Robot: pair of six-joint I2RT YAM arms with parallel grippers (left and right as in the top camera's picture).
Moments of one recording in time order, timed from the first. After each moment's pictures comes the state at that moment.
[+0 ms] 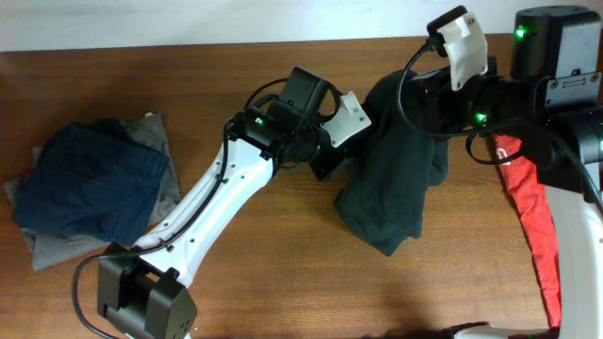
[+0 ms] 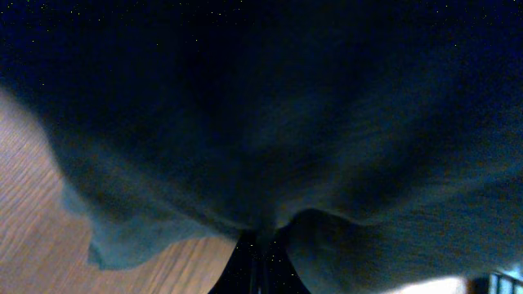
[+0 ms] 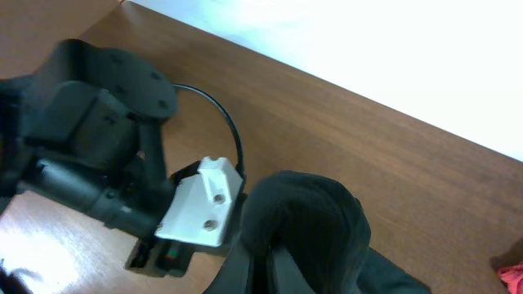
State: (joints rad) left arm -0.59 1.81 1.65 -0.82 0.48 0.38; right arm 0.15 1.49 2.04 -1.24 -0.44 -0.21
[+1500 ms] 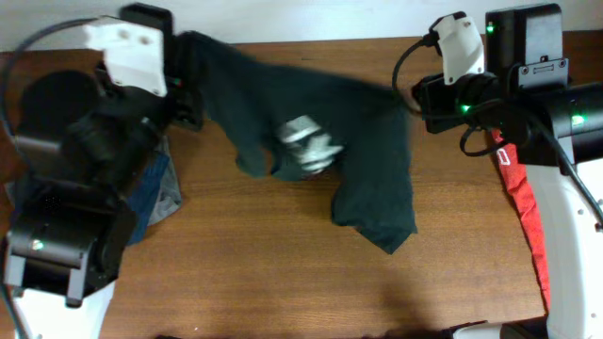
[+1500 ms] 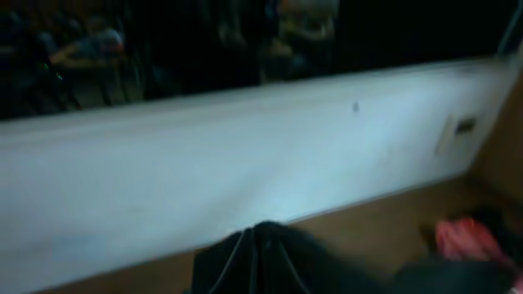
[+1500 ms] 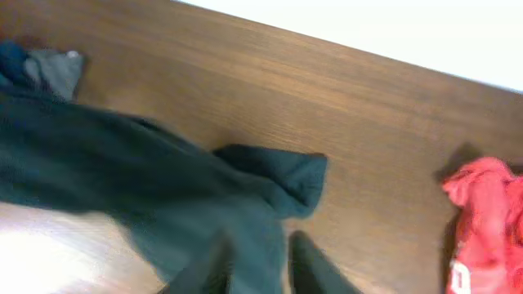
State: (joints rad) left arm -0.24 1.21 1.69 -0.56 0.08 -0.01; right arm 0.16 1.56 2.04 -1.31 -0.18 -0.11
